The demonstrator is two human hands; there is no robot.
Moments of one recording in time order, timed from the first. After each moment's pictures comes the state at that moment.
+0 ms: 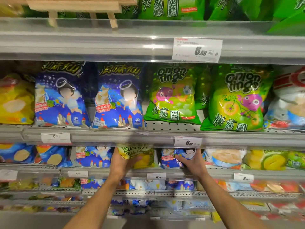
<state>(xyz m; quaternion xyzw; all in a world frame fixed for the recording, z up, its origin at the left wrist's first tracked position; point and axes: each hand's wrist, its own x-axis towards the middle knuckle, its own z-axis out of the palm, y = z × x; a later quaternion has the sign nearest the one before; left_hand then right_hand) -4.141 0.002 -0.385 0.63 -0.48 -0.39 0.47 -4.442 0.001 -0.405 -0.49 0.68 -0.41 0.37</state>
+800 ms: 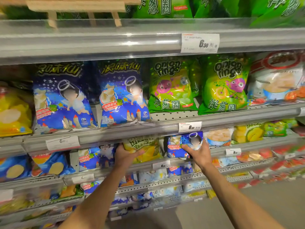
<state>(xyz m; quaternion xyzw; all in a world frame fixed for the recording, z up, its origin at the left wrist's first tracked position) -4.119 -0.004 -0.382 0.67 -0.48 -0.42 0.39 -4.413 0.056 -0.374 -0.38 0.71 -0.50 0.31</state>
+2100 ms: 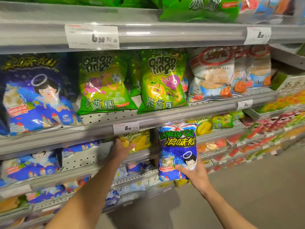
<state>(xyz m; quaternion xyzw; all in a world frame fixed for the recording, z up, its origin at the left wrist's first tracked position) -4.313 -0.008 -0.389 0.67 -0.56 -0.44 0.22 -4.573 0.179 -0.397 -0.37 0.70 -0.49 0.37</state>
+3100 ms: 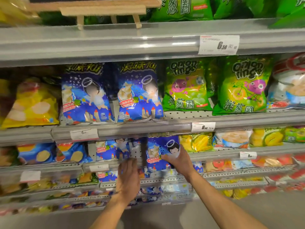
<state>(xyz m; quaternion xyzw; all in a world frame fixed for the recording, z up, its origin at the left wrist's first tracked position) -4.079 0.096 -0.410 0.64 -0.76 -0.03 0.07 -4.312 0.064 -0.382 -0.50 0.63 -0.41 0.43</state>
